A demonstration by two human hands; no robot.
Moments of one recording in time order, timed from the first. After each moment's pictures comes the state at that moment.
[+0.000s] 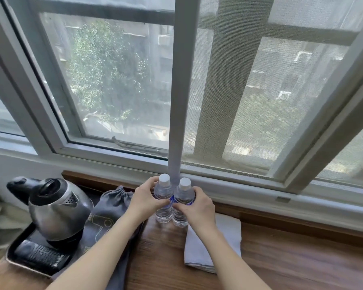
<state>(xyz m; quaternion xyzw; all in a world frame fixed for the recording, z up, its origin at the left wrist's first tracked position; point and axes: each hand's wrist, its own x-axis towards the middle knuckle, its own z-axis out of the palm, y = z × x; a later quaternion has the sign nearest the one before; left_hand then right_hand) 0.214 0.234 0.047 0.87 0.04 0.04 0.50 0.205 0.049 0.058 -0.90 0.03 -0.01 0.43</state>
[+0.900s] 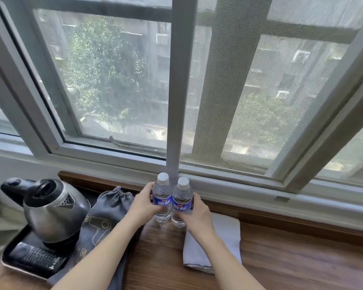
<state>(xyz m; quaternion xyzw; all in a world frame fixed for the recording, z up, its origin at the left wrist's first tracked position) 0.215 0.233 0.025 0.84 0.04 -0.02 0.53 0.201 0.043 0.041 -0.88 0.02 0.06 0.46</state>
